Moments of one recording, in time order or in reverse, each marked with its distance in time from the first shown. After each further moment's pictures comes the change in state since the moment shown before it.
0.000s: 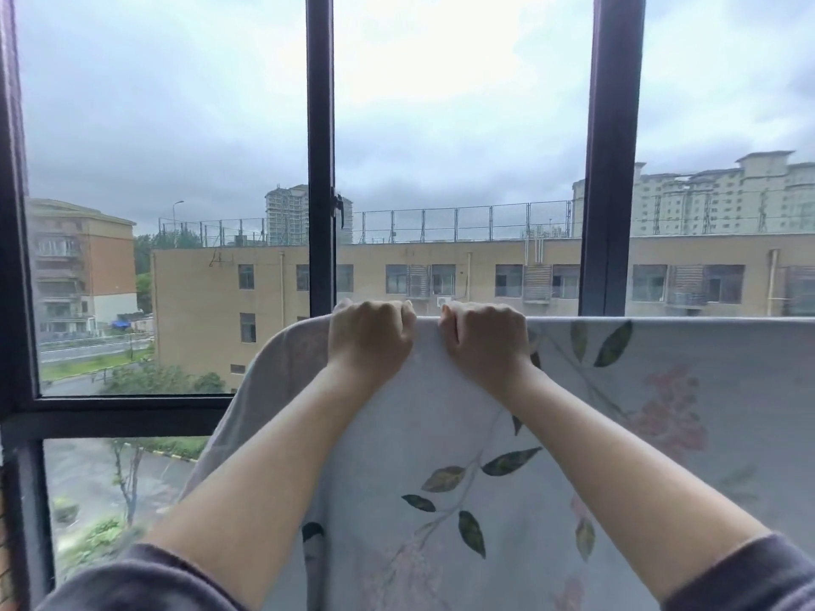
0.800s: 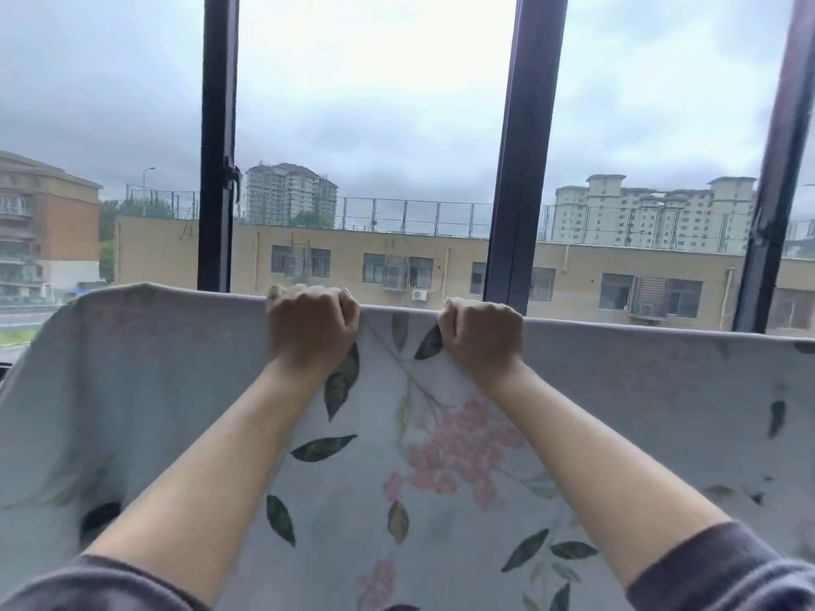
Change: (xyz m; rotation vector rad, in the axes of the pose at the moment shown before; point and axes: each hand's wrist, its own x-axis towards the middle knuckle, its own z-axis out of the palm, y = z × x) left_hand 0.013 0.156 0.058 0.031 0.237 -0.109; right_hand -0.040 0.213 -0.023 0.008 -0.014 0.068
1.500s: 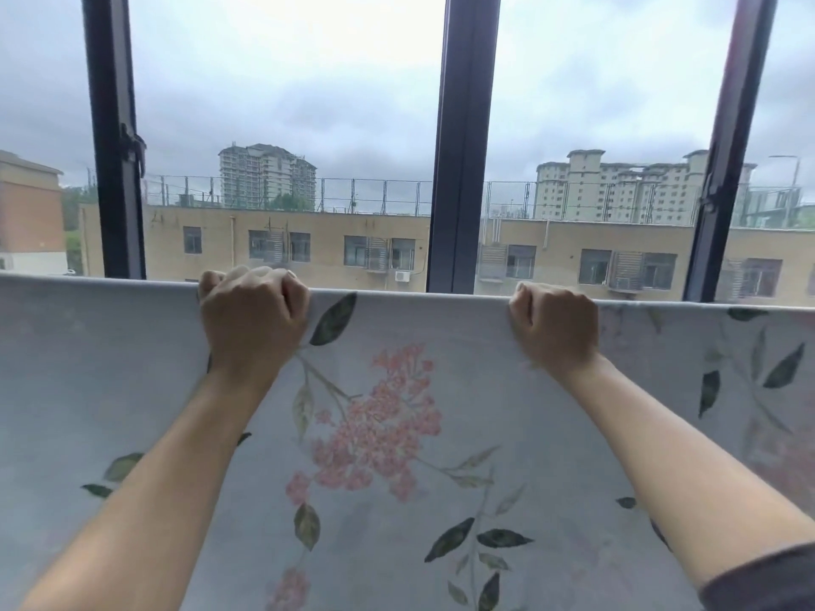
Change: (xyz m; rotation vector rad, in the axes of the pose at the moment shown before) left_hand -0.012 0.080 0.030 0.010 0.178 -0.025; right_hand -0.032 0.199 -0.021 -0.063 0.056 0.043
